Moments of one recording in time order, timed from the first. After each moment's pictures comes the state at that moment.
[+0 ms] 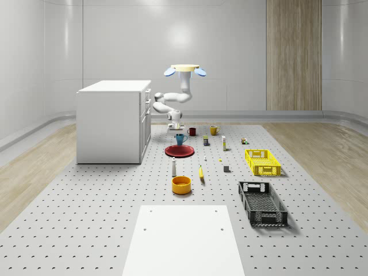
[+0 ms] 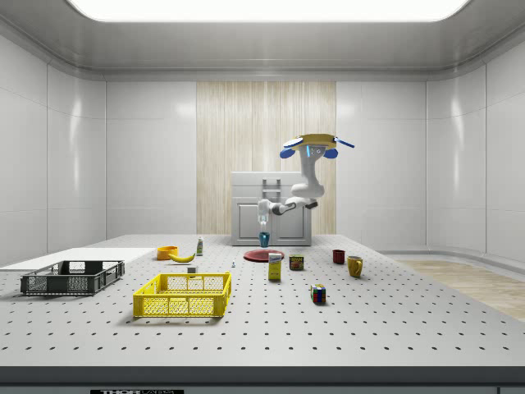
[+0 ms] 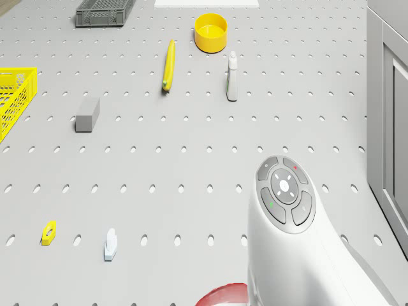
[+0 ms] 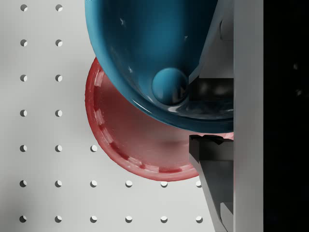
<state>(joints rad) -1.10 -1.51 1.12 -2.62 -2.00 1.73 1.42</state>
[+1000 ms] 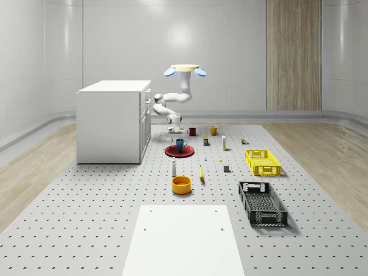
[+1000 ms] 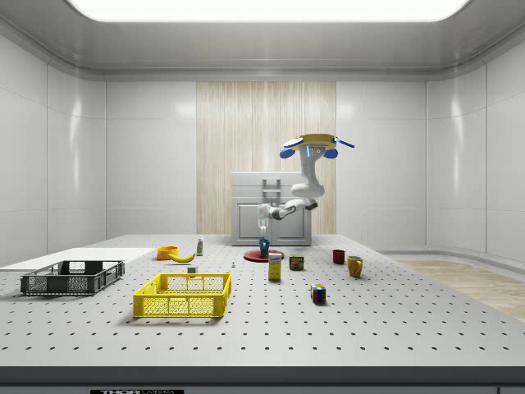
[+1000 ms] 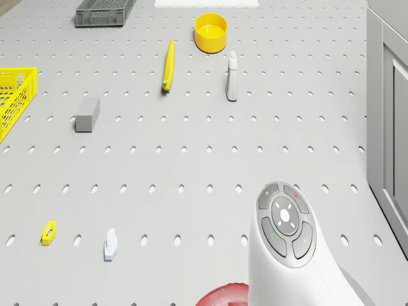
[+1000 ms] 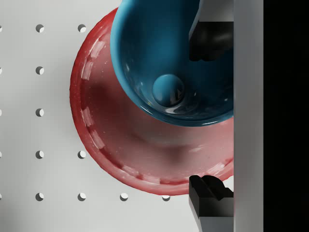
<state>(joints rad) -1.12 -1.49 1.05 -2.58 -2.06 1.77 1.42</state>
